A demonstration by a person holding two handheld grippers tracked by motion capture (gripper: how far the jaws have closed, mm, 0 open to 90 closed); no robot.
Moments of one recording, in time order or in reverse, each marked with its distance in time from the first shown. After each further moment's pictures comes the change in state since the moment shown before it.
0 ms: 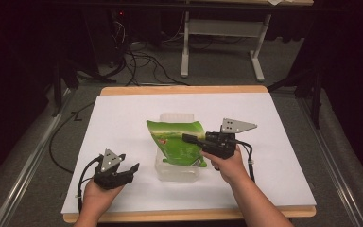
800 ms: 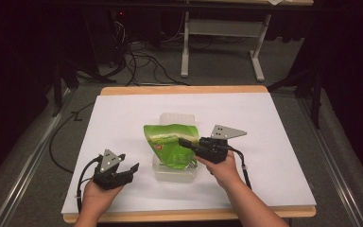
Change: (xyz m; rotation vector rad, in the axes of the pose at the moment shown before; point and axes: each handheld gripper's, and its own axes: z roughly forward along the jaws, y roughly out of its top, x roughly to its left) left arm -0.001 0.000 -0.001 -0.005 -0.003 -0.004; right arm 0.001 -0.029 0.015 0.074 -0.134 0.002
